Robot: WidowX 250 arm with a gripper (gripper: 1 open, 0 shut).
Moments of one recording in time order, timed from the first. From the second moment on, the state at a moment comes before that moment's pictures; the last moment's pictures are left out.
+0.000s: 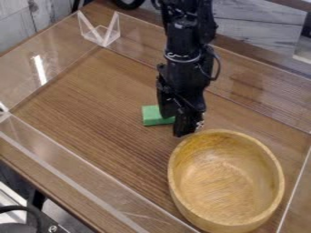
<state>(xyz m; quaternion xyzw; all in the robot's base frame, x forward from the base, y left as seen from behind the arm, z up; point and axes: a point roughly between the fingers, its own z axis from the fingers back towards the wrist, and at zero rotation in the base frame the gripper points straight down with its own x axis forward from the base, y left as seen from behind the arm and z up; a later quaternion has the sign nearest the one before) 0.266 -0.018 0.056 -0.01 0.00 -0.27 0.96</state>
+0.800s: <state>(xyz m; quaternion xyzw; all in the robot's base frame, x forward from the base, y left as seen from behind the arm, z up) 0.269 -0.035 0.047 -0.02 -0.01 -0.30 0.95</state>
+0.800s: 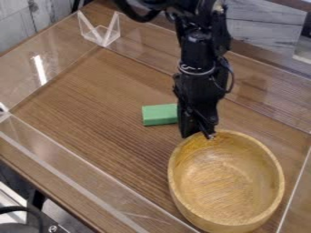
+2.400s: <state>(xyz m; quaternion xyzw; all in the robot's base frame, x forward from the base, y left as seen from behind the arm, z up) 0.281 -0.010 0.043 -0.04 -0.01 -0.18 0.98</state>
